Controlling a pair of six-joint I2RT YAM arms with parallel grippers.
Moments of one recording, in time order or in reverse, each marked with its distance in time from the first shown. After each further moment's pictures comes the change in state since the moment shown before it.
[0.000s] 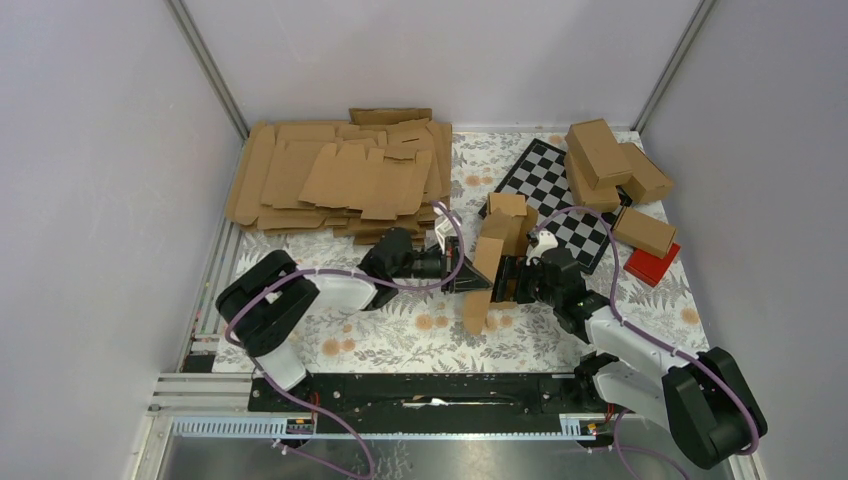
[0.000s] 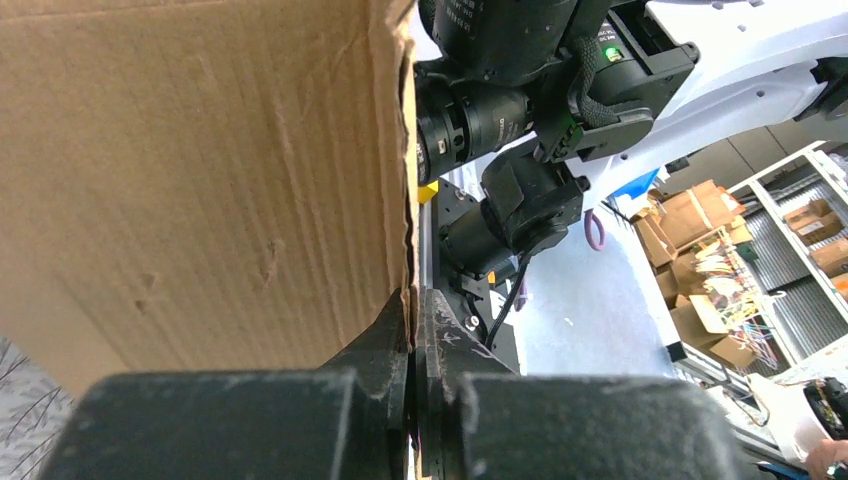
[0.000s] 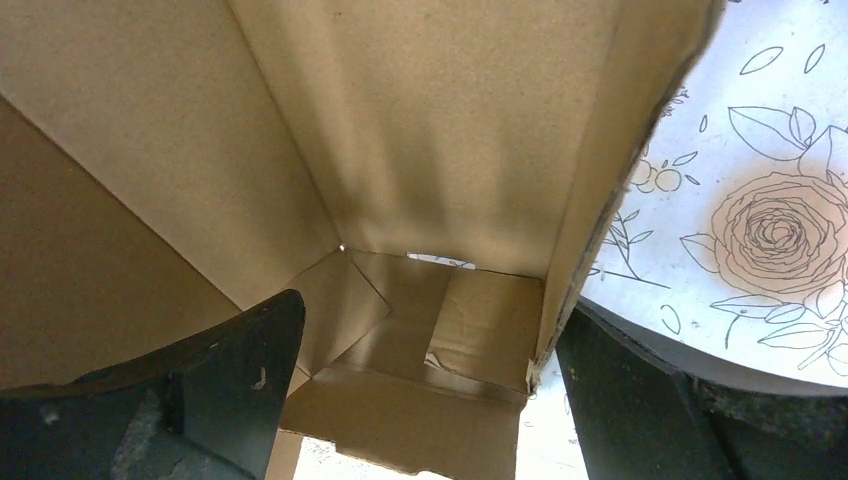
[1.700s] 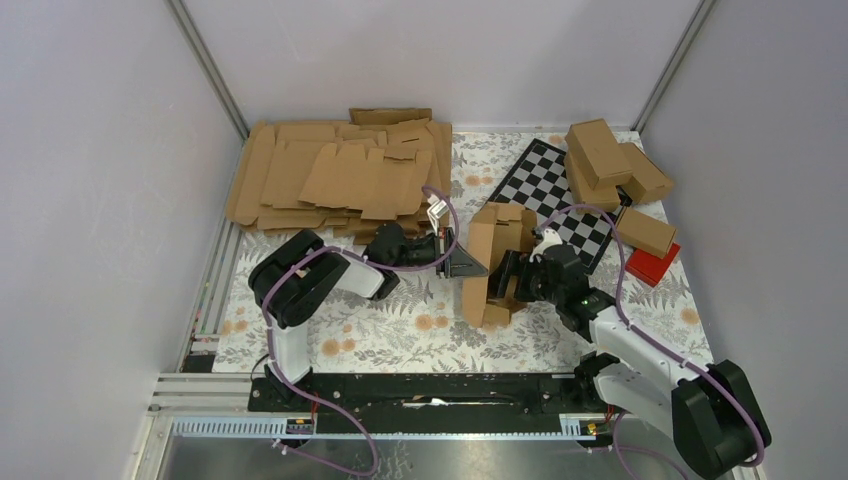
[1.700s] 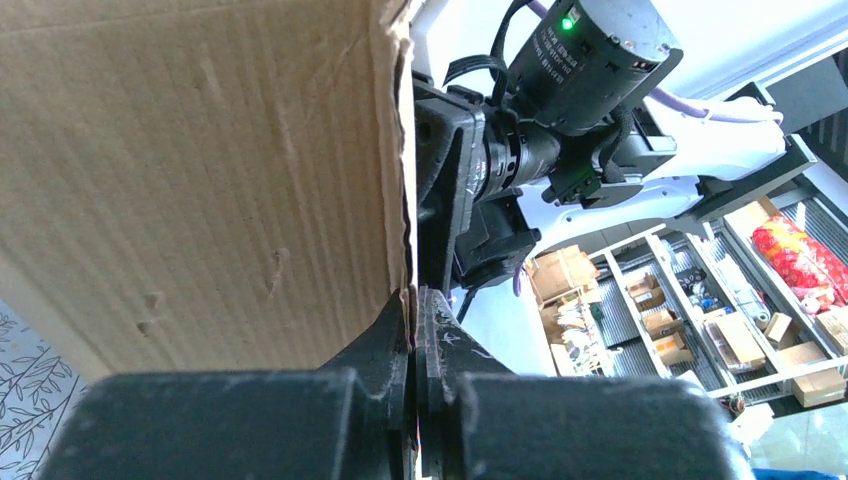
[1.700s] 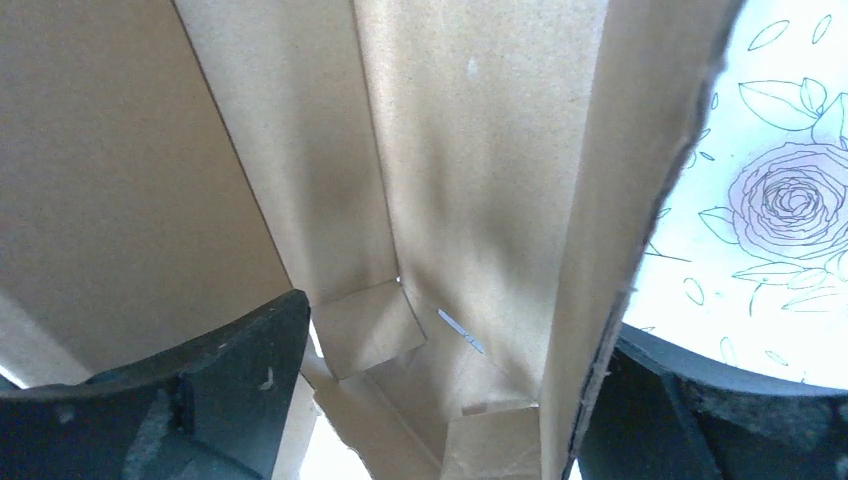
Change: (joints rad) left arm 0.101 0.247 0.068 0.320 0.088 -0.416; right arm 0.000 -0.053 0.047 -0.108 0.003 0.092
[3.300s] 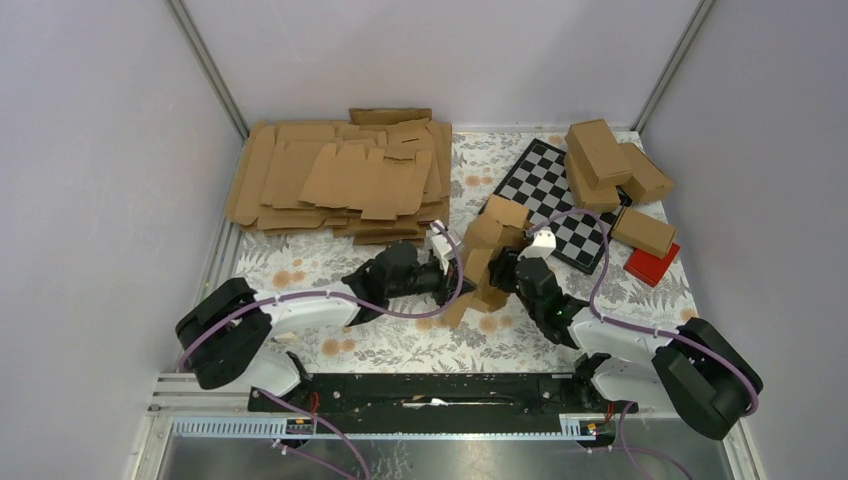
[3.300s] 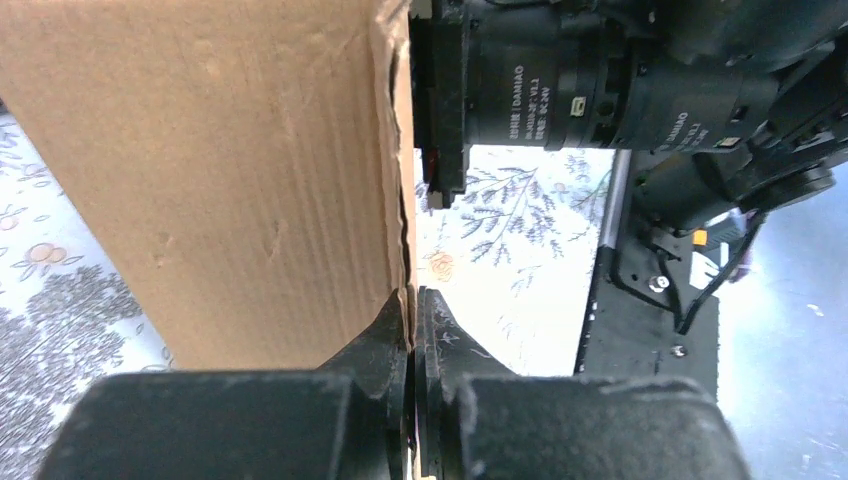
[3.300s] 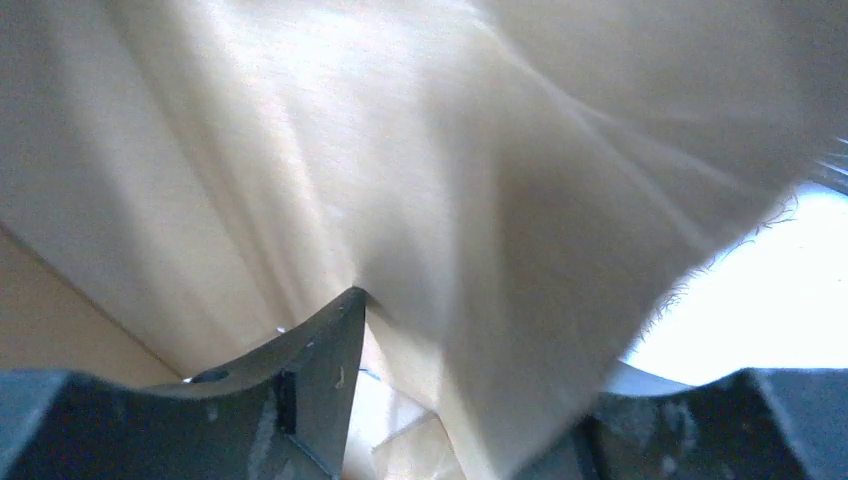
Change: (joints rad) left arm -0.211 -0.449 -0.069 -0.820 -0.478 0.844; right arm 0.243 0.177 -0.050 0.379 0.599 -0.013
